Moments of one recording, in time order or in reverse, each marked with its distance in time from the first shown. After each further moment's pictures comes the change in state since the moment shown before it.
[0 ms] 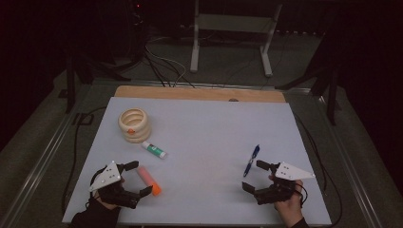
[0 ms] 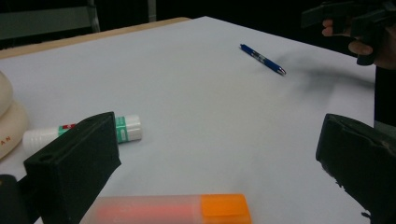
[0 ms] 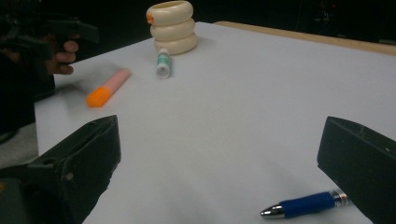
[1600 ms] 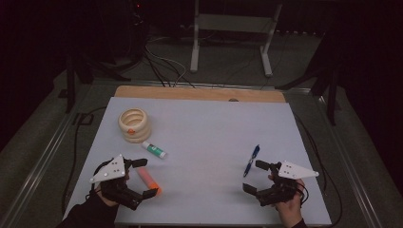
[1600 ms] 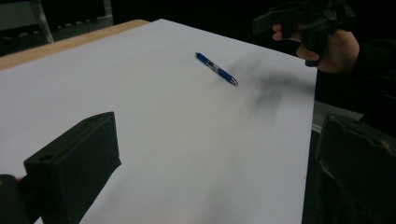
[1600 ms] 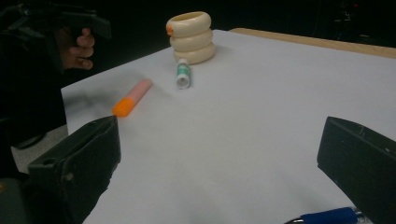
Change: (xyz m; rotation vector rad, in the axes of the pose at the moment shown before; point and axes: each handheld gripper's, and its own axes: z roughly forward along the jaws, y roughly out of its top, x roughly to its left) left arm -0.015 0.050 -0.001 0.046 -0.160 0.041; right arm 0.006 0.013 -0.006 -0.017 0.073 0.019
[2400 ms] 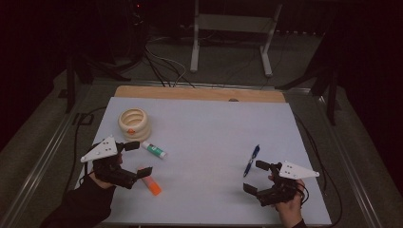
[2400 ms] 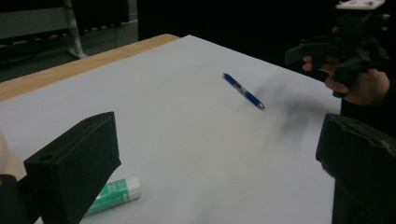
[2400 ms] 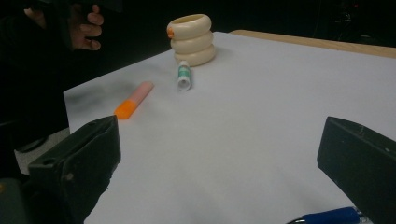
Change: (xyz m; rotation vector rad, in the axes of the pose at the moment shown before) left arm 0.033 0.034 -0.013 -0.031 0.081 -0.062; right arm 0.000 -0.001 -0.001 -0.010 0.001 0.009
